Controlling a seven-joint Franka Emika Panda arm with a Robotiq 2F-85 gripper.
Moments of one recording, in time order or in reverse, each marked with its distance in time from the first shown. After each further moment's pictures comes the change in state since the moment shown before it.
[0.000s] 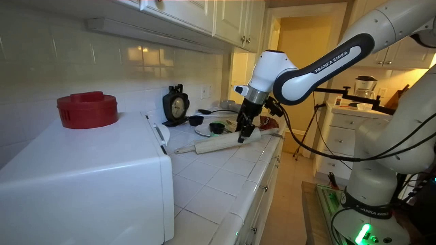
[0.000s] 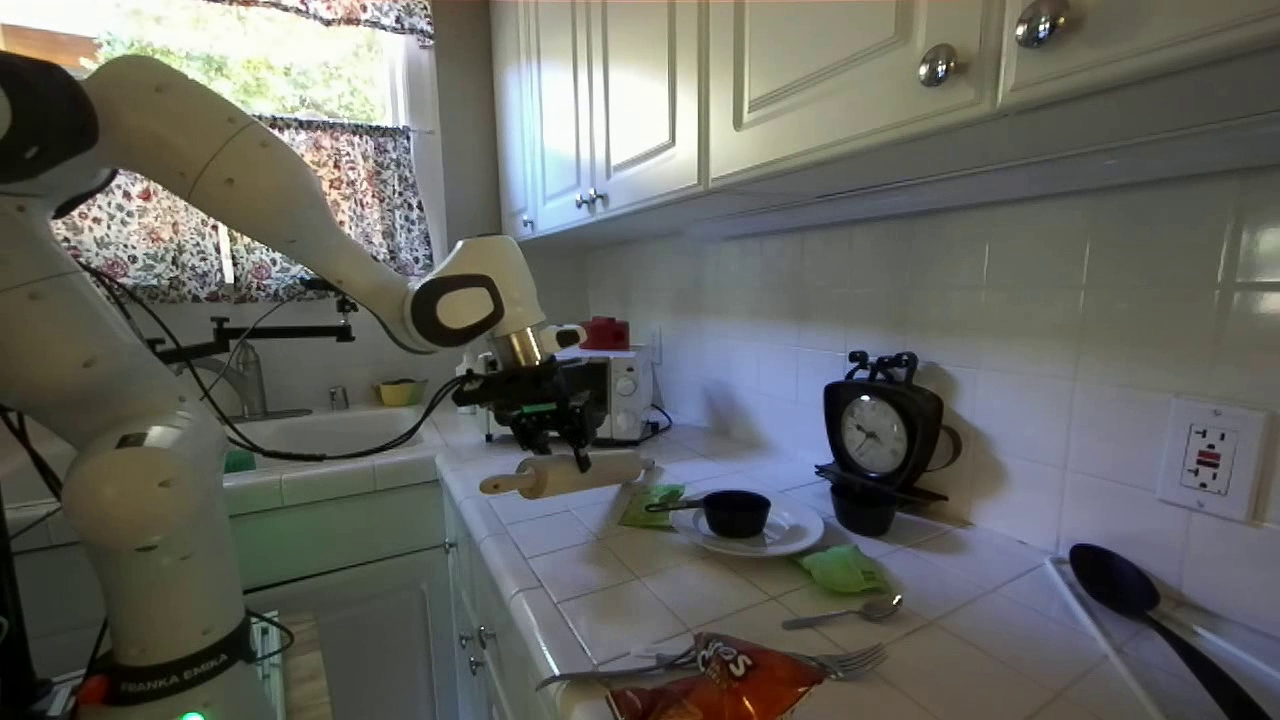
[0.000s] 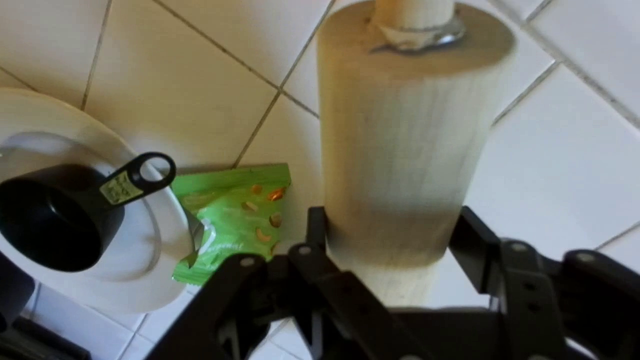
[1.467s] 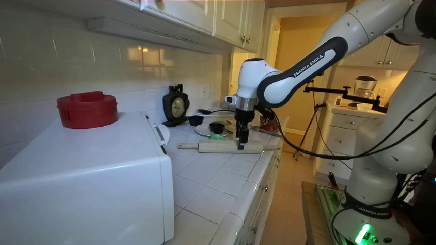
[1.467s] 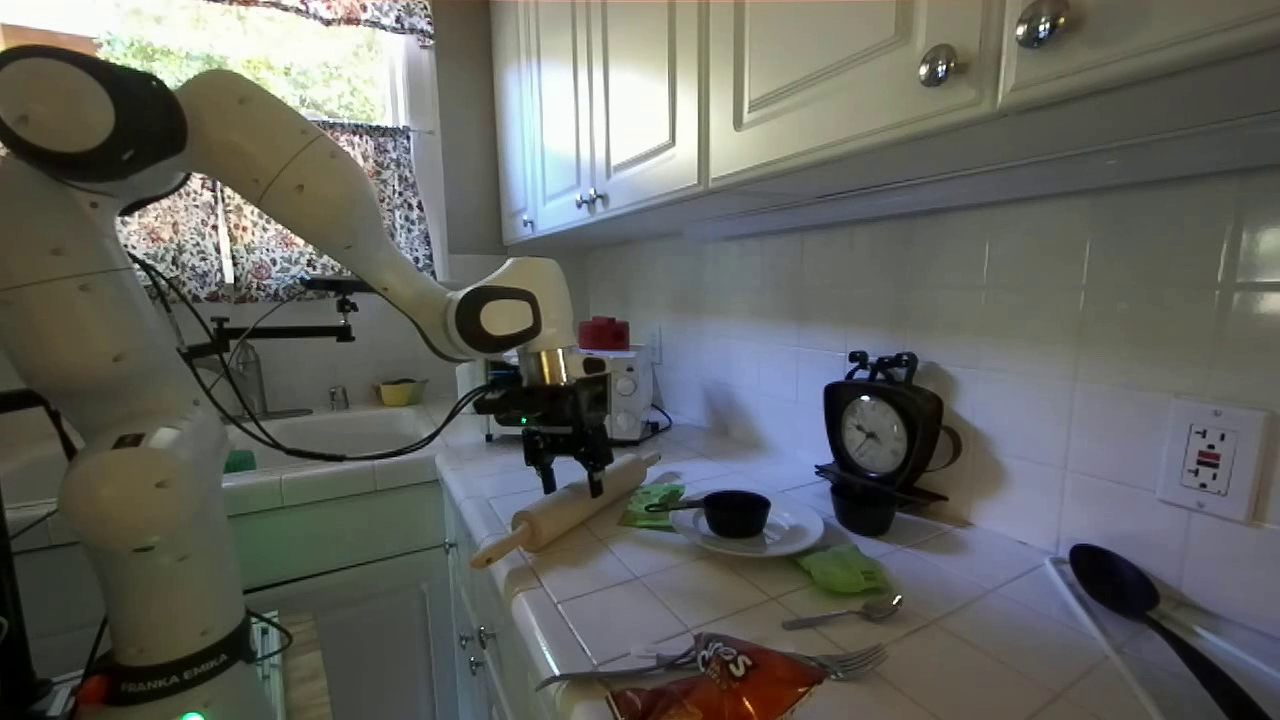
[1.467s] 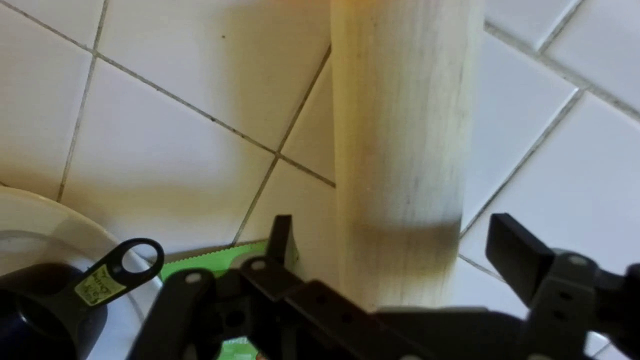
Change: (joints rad) arm -0.021 0.179 0.013 0.129 -0.024 -0.139 0.112
